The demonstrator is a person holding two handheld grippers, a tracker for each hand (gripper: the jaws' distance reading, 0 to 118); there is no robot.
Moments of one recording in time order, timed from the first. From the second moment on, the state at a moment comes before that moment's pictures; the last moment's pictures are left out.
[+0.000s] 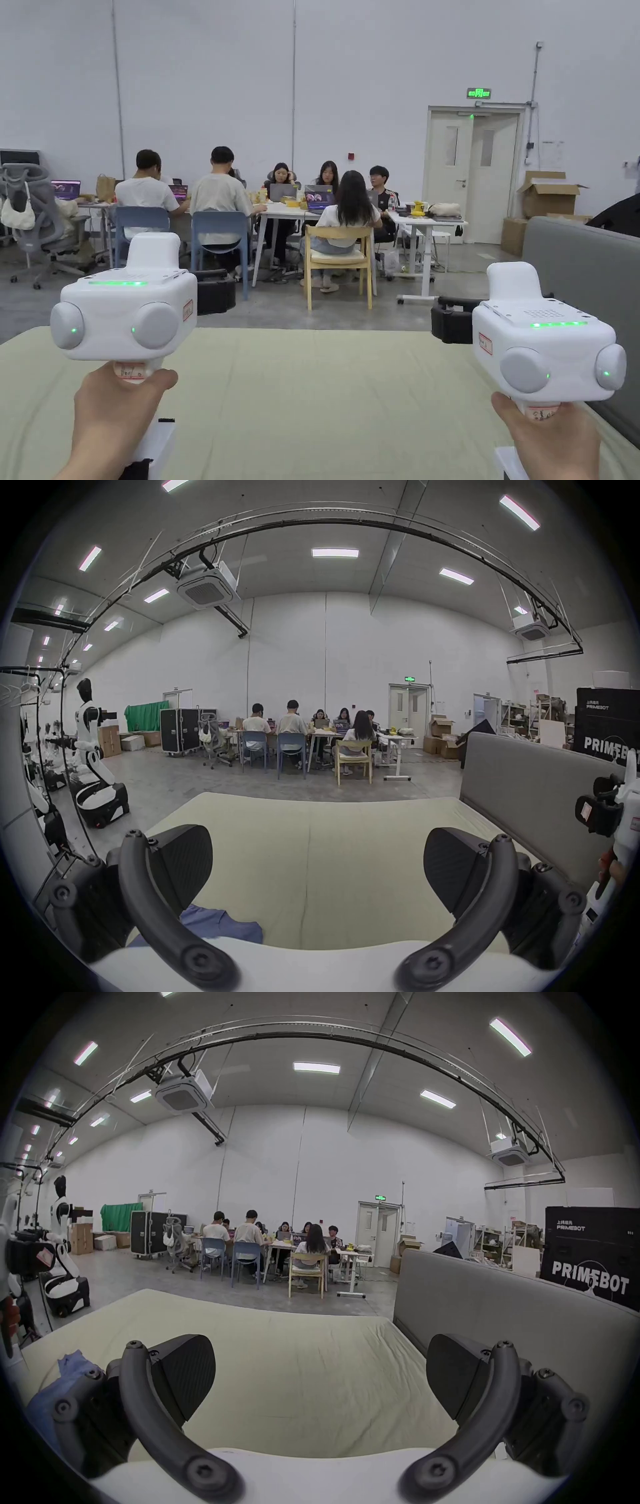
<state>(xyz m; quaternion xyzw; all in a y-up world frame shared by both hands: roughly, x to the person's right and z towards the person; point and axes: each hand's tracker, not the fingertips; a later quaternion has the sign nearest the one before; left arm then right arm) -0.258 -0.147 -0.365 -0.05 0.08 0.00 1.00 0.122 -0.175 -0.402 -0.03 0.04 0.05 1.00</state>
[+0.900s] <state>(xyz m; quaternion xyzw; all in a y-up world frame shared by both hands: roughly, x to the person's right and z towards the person) -0.254 -0.157 -0.364 -0.07 0.09 -0.02 0.99 0.123 -0.176 -0.402 -0.04 0.05 0.04 1.00</state>
